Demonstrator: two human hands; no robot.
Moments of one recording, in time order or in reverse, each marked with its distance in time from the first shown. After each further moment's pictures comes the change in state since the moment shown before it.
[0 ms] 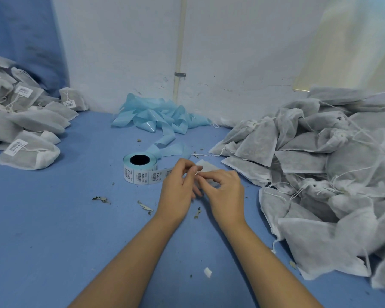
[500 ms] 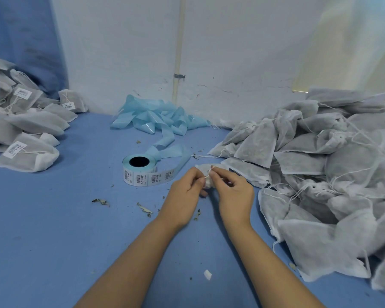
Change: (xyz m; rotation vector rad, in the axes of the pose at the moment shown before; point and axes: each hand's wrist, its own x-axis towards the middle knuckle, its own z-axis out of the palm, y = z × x) left_hand -0.003 -0.003 0.001 0.133 -0.191 -0.046; right_hand 0.003 0.002 -0.004 0.303 0.196 0.209
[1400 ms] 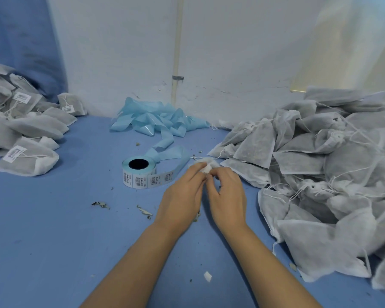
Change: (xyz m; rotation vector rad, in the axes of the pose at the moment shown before) left_hand -0.005 0.005 -0.002 0.522 0.122 0.445; right_hand -0.003 0.001 -0.001 -0.478 -0.146 -0.256
